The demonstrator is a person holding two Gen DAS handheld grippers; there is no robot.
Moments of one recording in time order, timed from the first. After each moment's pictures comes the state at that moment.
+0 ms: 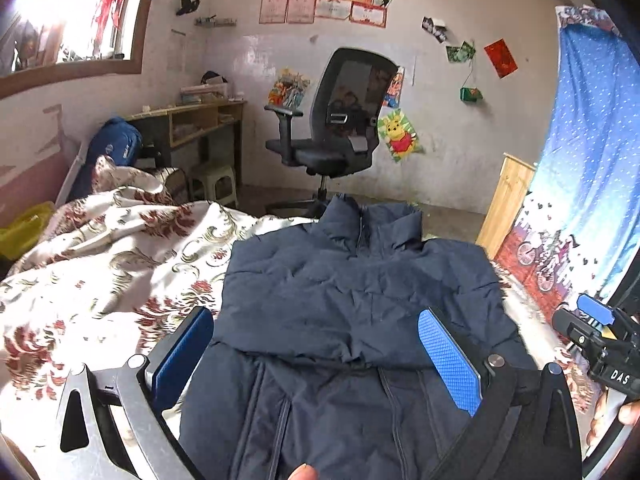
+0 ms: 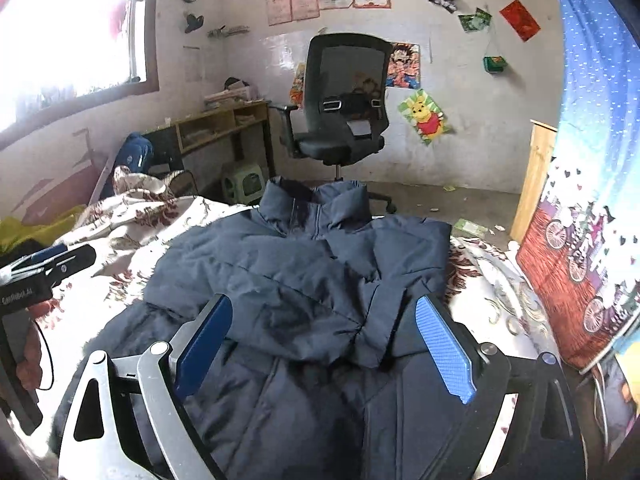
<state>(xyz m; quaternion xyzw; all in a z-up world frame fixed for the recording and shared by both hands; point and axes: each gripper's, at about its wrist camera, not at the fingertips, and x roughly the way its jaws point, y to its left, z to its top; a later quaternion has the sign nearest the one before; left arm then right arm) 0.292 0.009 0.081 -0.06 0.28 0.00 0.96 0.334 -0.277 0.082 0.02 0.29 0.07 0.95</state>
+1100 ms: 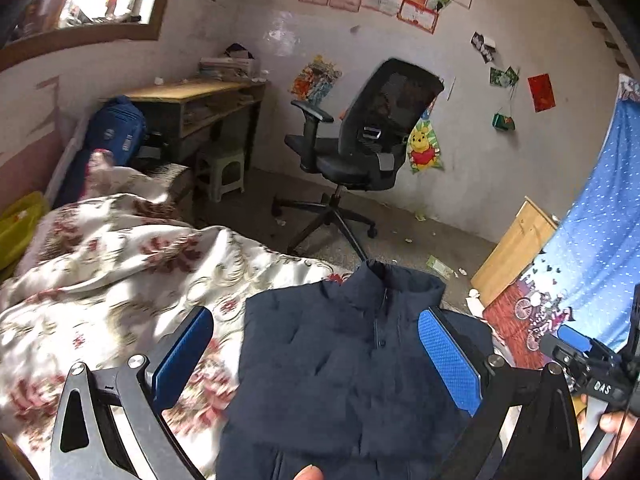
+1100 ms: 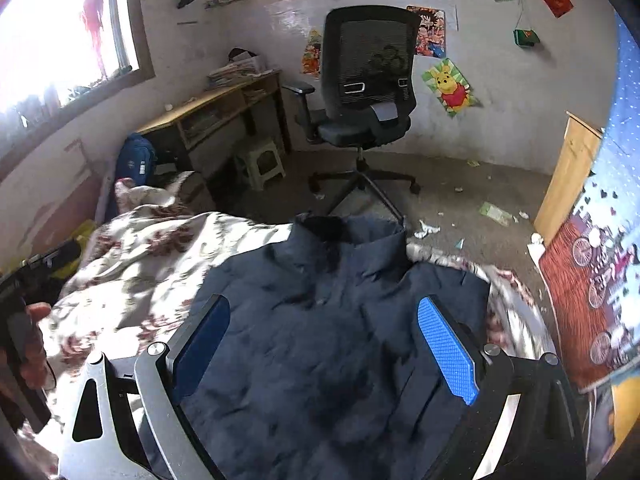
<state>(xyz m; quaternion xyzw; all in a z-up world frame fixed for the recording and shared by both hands) 0.456 0.080 0.147 -0.14 0.33 0.01 0.93 0.522 -0.240 0.152 0.01 0.37 0.11 0.92</state>
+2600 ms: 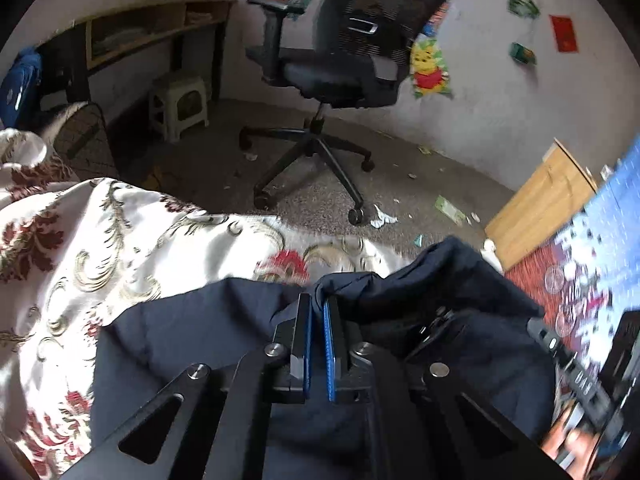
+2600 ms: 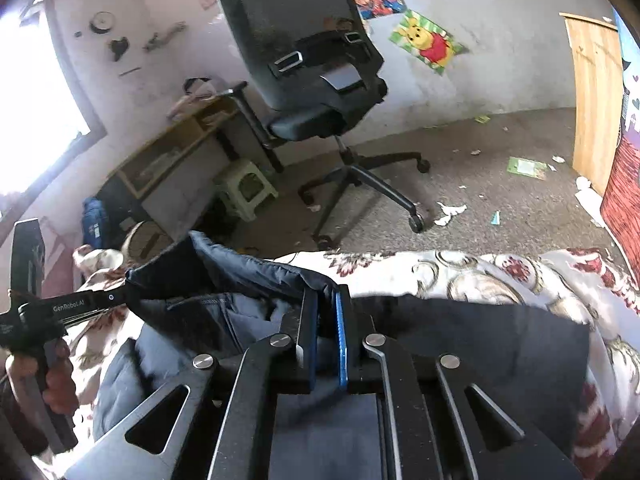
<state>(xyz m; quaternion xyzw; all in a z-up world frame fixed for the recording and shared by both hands) 0.665 -0.008 0.000 -0.12 0.44 -0.02 0.89 0.686 -0.322 -0.043 0.16 0.36 0.14 0.91</state>
